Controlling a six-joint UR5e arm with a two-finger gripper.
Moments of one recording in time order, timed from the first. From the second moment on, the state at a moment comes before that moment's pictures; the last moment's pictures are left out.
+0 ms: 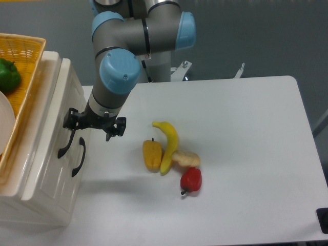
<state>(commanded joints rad) 2.20 -1.82 -1.58 -1.35 1.14 0.16</state>
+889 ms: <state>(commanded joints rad) 2.19 -1.83 -1.58 -1.34 1.15 0.16</state>
